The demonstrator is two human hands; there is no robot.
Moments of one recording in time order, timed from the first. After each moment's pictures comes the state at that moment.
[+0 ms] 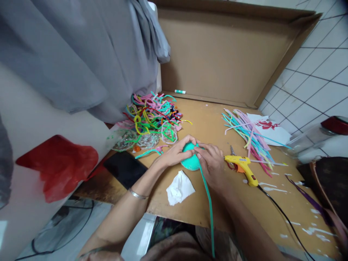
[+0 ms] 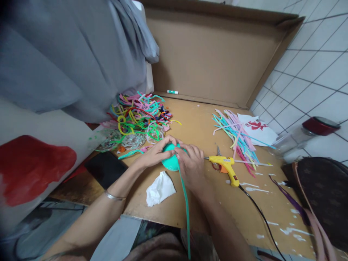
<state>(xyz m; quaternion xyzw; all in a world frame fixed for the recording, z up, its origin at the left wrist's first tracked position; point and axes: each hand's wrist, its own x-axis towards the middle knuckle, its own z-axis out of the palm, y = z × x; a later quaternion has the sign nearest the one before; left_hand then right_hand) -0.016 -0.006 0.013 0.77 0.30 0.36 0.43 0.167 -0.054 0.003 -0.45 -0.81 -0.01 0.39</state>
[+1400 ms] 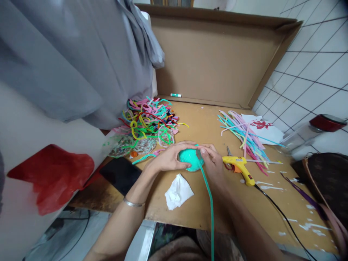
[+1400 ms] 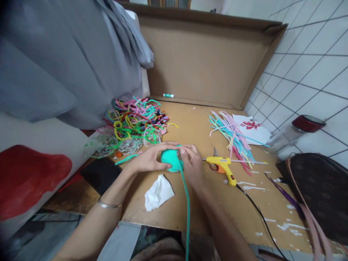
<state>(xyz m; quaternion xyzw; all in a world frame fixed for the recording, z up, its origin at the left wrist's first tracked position) -0.028 -0.005 0.019 0.84 0.27 0.32 0.34 0.167 -0.040 -0.005 -0.48 -0.66 0.24 0.53</state>
